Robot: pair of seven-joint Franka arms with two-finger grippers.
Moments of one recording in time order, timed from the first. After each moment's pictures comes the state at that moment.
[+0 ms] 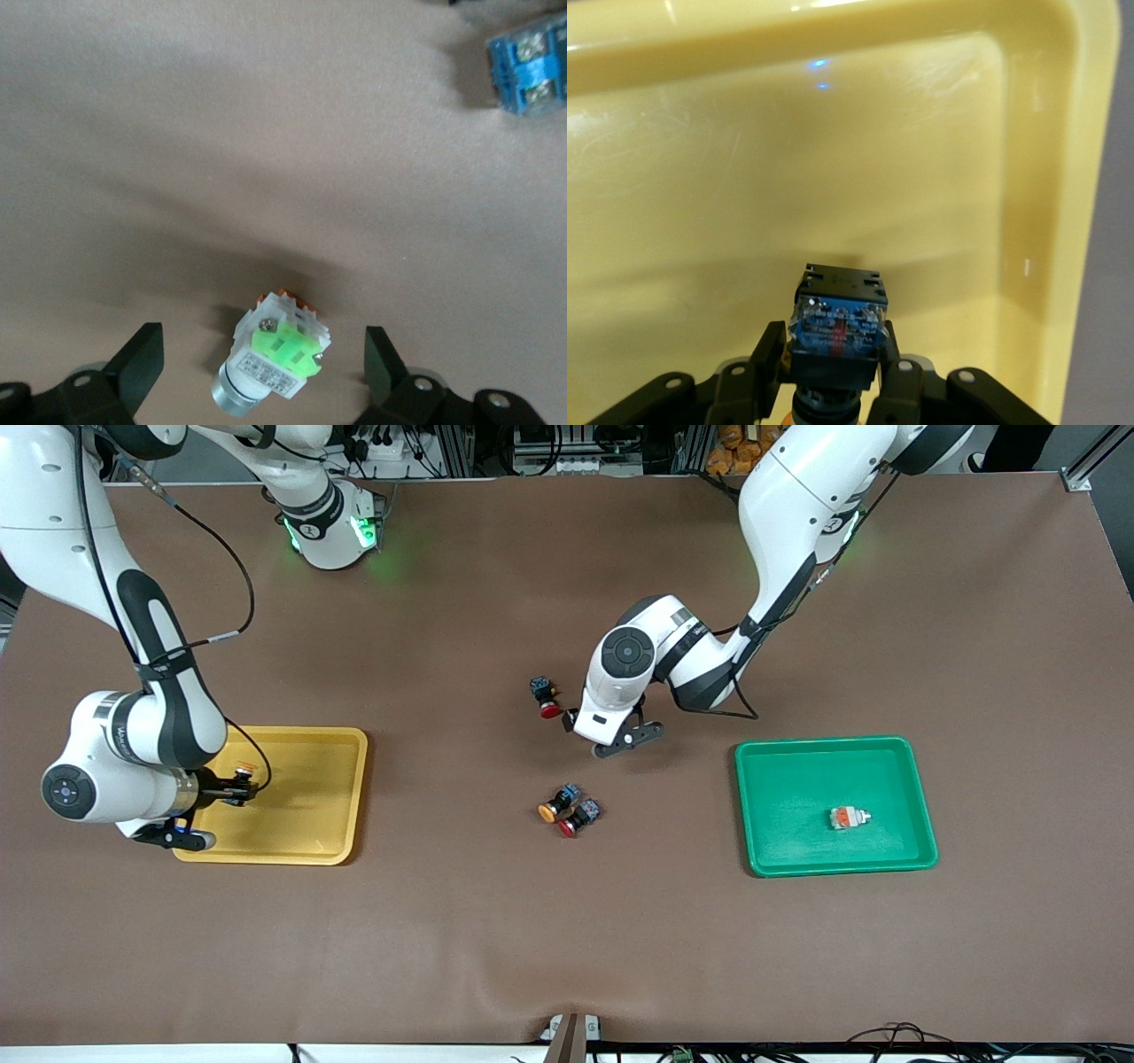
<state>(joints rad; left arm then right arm) -0.44 0.68 -0.40 -1.78 0.14 2.37 -1.22 -0.19 0.62 0.06 -1.76 -0.07 2.09 0.07</state>
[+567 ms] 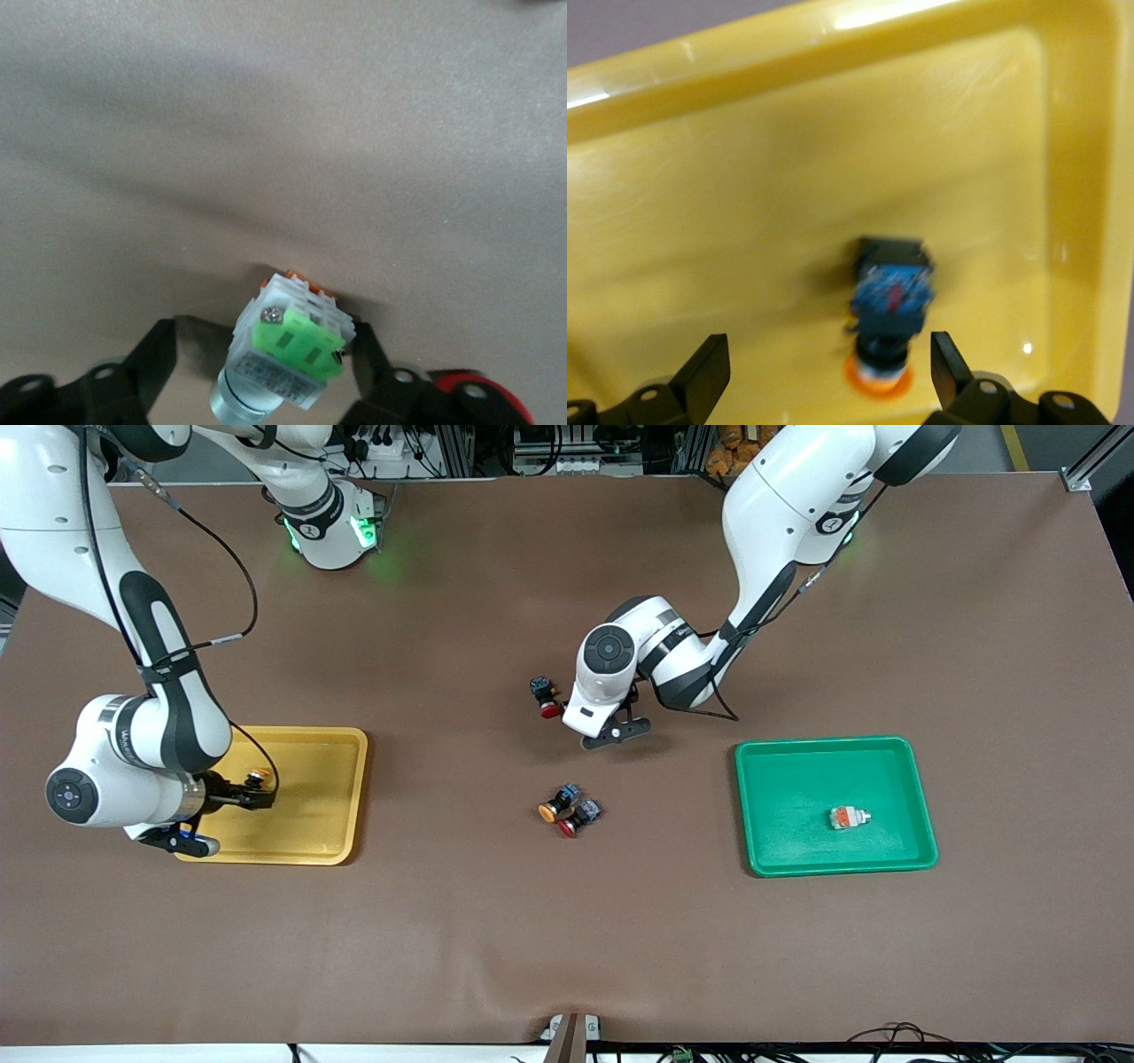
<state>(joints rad) -0.47 0.73 -0.39 -1.78 0.19 2.37 -1.22 -0.15 0.61 0.07 -1.72 -0.02 2.02 0.21</state>
